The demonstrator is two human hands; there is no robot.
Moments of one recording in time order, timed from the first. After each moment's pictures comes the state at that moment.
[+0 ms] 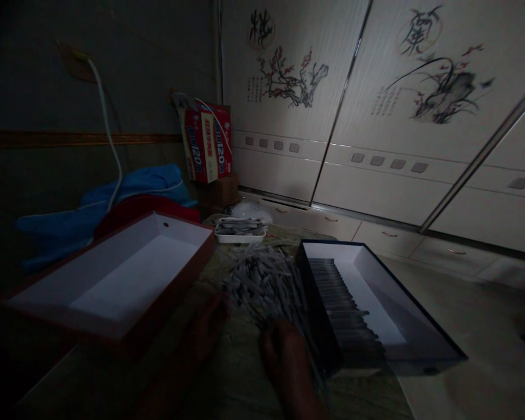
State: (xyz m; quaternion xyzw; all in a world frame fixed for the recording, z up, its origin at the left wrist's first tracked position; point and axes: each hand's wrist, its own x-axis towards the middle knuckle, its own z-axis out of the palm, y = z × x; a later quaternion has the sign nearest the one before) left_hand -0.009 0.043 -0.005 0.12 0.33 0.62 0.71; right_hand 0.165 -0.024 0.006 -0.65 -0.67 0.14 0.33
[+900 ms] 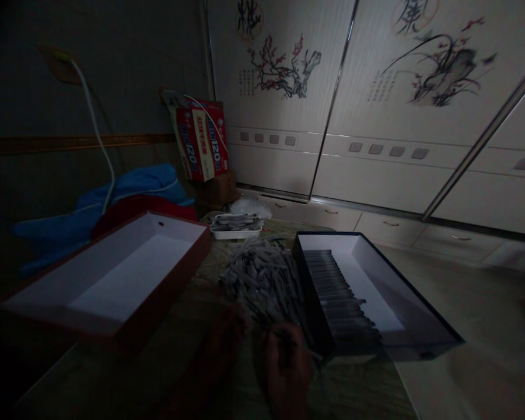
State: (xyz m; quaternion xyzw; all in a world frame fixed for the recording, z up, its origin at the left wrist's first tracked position) left_hand 0.032 0.006 -0.014 0.23 0.40 0.58 0.67; right_hand 0.160 -0.054 -0.001 -0.59 -0.52 0.15 0.60
